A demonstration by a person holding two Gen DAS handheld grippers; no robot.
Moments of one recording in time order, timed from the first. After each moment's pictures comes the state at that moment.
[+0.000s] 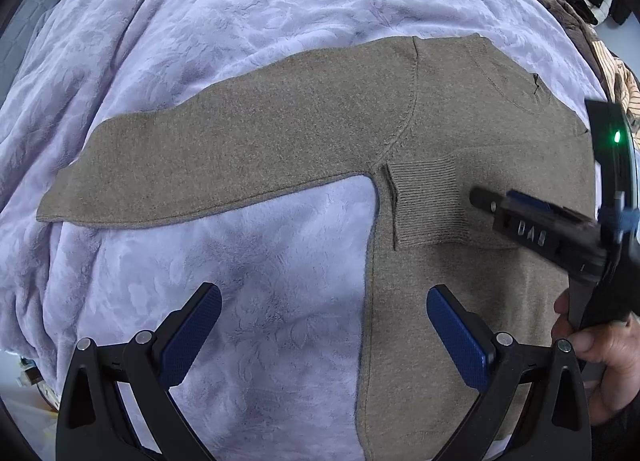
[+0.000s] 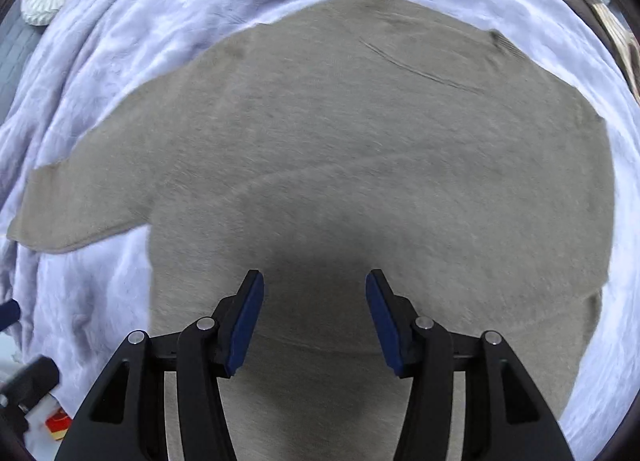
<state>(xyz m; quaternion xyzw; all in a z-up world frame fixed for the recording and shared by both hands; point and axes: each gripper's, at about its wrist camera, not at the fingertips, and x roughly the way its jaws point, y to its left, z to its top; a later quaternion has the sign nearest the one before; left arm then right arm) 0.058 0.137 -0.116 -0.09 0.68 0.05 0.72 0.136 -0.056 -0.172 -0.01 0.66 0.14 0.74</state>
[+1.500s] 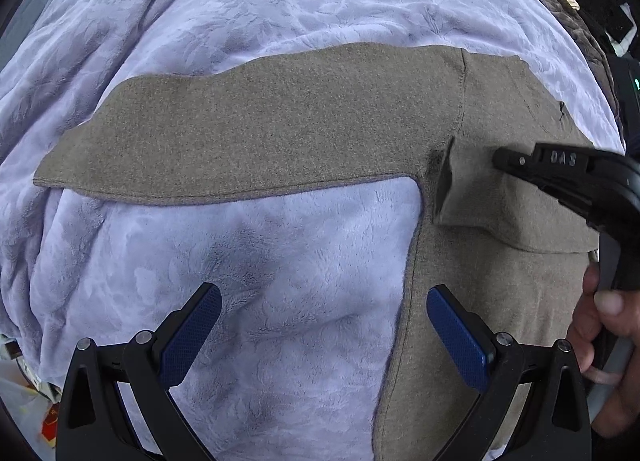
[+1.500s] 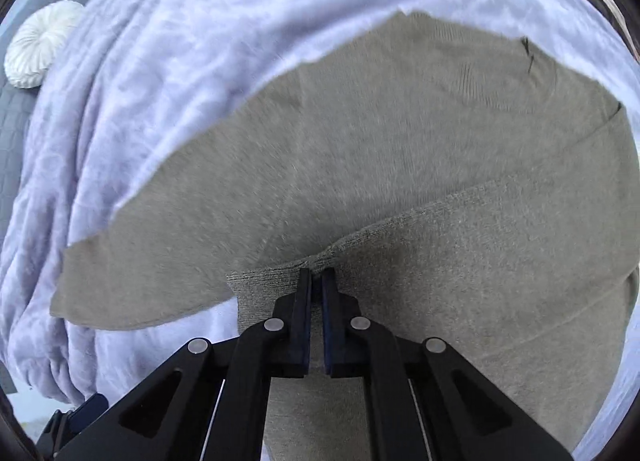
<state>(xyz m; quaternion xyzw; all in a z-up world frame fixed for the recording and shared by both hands) 0.048 0.178 -0.132 -0.14 0.68 0.08 0.71 0.165 0.008 -0.166 0.07 0.66 0.11 0.74</state>
